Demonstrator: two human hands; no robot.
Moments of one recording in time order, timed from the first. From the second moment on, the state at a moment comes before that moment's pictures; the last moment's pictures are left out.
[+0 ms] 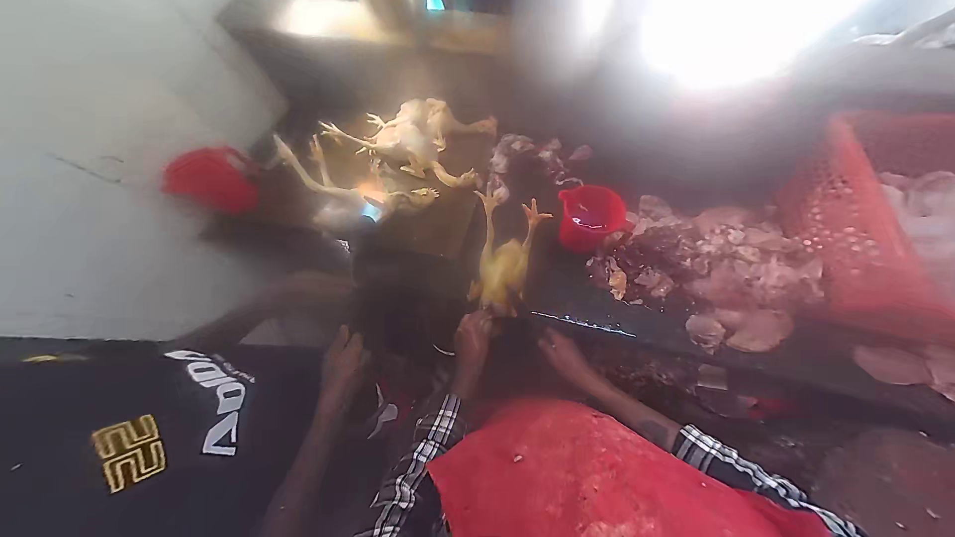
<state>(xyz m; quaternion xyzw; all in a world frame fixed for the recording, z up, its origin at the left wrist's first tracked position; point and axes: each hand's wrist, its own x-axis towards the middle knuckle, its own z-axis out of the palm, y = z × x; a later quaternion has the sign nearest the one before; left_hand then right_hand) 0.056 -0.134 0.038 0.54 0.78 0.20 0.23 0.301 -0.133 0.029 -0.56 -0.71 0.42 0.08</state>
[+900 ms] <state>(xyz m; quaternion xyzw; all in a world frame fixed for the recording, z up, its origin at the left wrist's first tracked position) 0.031 -0.185 0.006 0.59 0.72 0.22 0.30 0.376 -0.086 0.051 -0.68 -0.72 0.08 0.06</state>
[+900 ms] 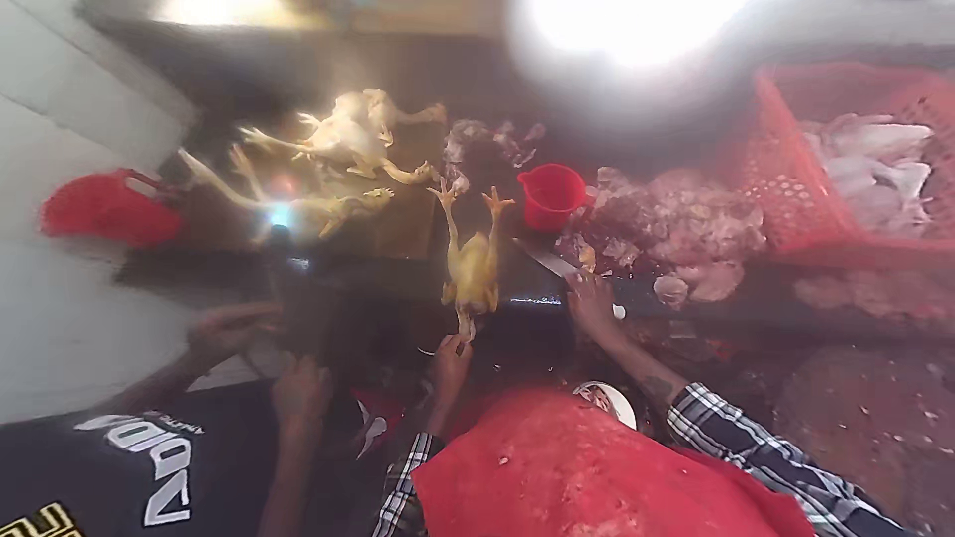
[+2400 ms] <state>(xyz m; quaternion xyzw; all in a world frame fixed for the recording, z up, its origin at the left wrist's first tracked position) 0.142 -0.019 0.037 0.62 0.72 0.30 0.08 0.347 -0.152 0.083 -0.47 -0.76 0.38 0.22</state>
